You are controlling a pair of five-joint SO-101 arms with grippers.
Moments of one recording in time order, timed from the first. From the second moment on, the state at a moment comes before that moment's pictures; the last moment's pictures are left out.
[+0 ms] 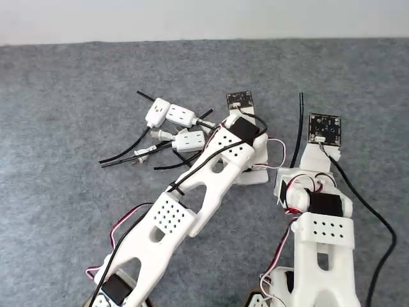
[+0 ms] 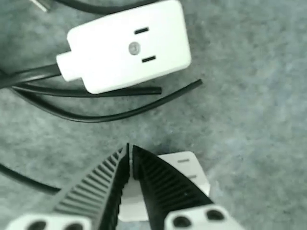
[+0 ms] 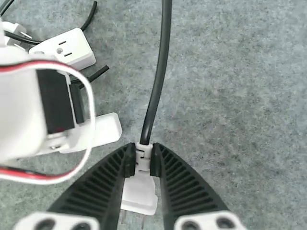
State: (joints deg) left arm 35.7 69.2 -73.4 98.9 50.1; right arm 4.9 -46.7 57.7 52.7 -2.1
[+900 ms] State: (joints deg) left arm 38.9 40.7 -20.9 75.1 55.6; right arm 9.3 -47.3 57.7 52.7 -2.1
